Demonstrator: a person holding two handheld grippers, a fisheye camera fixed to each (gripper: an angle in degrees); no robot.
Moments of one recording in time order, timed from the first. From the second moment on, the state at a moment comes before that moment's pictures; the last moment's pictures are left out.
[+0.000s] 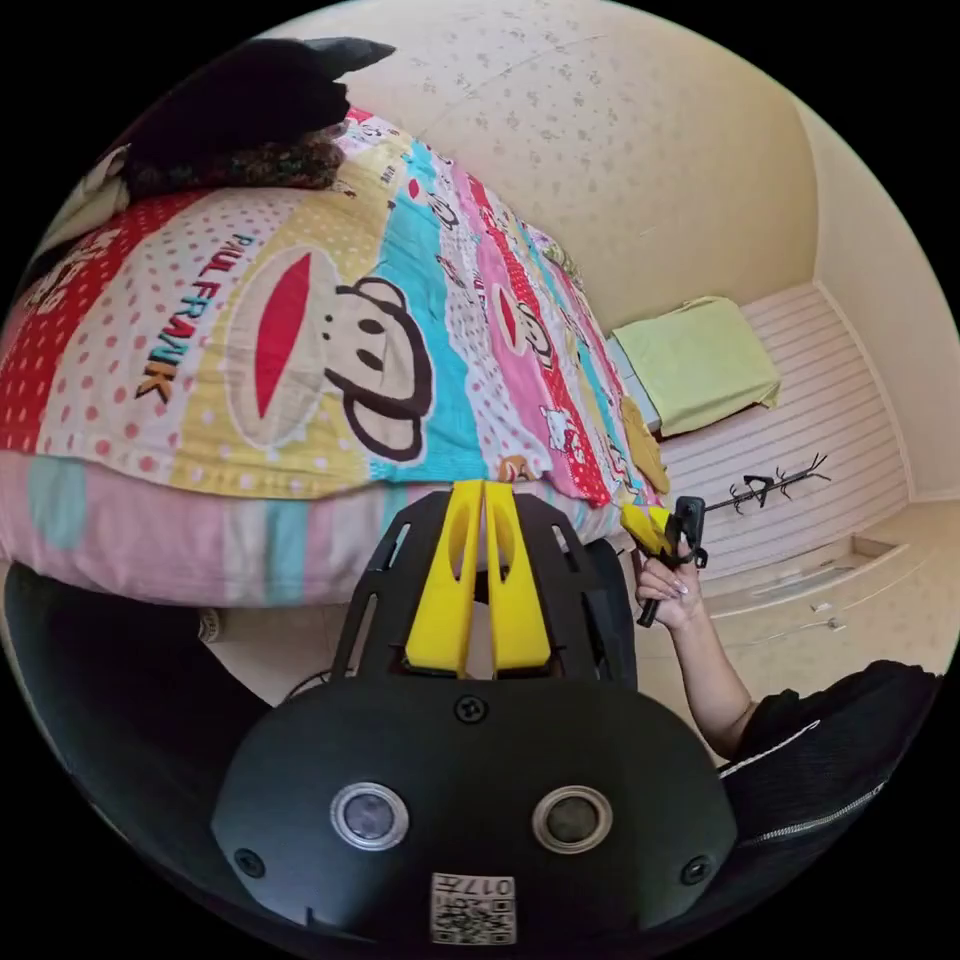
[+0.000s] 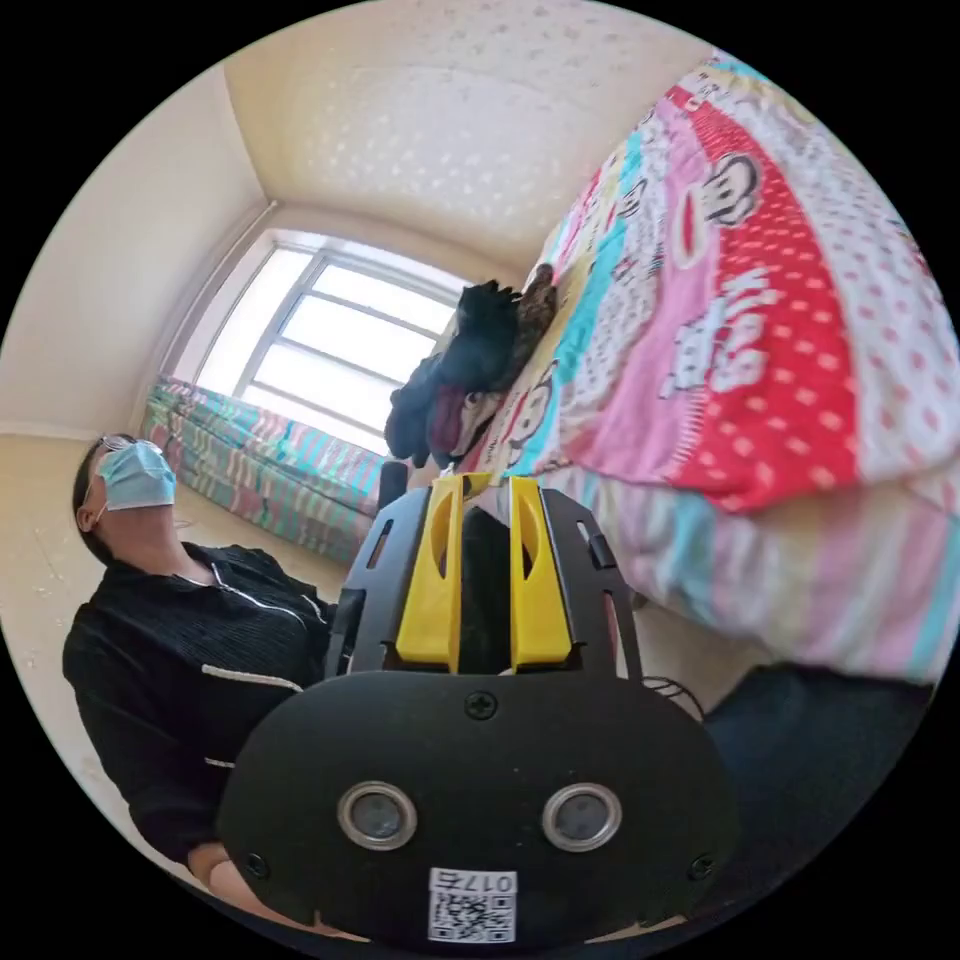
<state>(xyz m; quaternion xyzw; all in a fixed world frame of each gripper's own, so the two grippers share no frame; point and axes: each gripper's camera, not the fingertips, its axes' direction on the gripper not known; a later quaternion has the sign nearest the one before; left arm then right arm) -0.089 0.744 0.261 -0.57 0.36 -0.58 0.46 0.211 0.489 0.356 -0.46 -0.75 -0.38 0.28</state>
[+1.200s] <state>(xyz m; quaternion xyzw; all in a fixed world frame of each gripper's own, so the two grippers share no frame) 0.610 0.329 0.572 -0.37 0.62 -0.09 0.68 0.141 0.153 0.570 -0.09 -0.57 -0.30 0.76</state>
